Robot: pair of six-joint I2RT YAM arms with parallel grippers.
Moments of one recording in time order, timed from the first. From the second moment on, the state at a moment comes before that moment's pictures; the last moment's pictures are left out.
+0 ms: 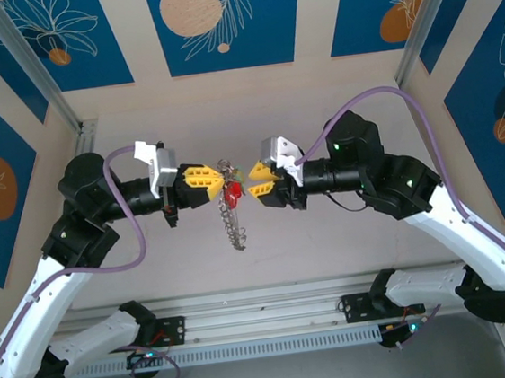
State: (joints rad) left arm -0.65 0.93 1.30 -0.32 0.82 -0.01; right arm 0.88 1.10 1.50 -0.73 -0.44 -0.29
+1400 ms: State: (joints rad) left arm -0.61 1.08 1.31 -0.10 0.78 -0.21; right arm 0.58 0.92 1.11 -0.31 -0.56 -0.13
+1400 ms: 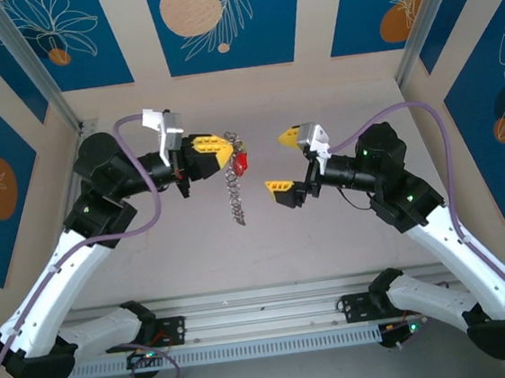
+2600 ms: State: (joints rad) left arm -0.61 1.44 1.14 -0.72 0.16 -0.05; right arm 0.31 0.87 0.97 -0.36 -0.50 0.09
